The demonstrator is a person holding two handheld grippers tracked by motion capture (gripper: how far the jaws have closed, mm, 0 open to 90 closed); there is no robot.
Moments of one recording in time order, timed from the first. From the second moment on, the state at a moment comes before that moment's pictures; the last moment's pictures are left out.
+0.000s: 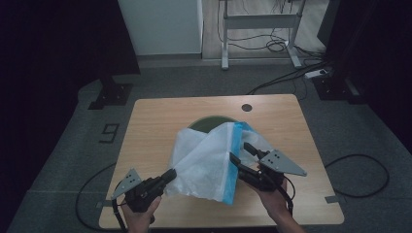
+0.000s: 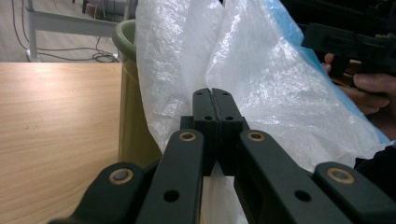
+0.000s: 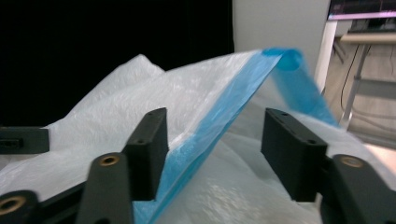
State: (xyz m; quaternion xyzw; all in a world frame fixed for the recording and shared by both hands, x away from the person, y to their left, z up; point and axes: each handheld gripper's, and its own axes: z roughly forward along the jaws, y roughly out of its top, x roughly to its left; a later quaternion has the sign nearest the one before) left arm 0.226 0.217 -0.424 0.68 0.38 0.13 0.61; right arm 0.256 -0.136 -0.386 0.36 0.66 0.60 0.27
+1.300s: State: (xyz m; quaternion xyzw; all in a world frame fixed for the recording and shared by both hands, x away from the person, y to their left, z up) left arm 0.274 0.176 -0.376 0.71 0.32 0.15 0.60; right arm 0.248 -0.130 -0.376 0.29 0.67 0.64 0.26
